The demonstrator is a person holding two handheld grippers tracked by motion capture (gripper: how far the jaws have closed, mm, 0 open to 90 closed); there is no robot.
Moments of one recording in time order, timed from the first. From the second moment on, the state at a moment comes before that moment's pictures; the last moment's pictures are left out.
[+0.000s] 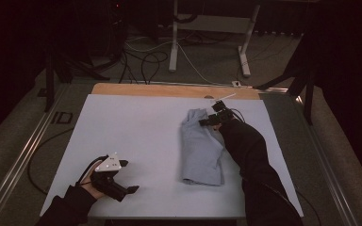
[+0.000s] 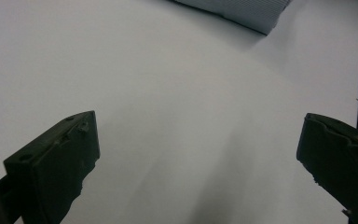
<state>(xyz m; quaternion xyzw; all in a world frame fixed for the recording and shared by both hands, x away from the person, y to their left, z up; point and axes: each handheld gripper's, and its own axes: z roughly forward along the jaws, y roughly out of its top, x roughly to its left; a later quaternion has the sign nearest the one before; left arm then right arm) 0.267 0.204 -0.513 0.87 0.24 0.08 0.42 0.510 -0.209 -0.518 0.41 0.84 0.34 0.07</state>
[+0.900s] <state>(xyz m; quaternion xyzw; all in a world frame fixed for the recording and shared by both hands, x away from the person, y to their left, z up) 0.269 0.215 -0.514 0.85 0.26 0.09 0.45 0.518 -0.191 -0.508 0.39 0.85 0.34 0.13</state>
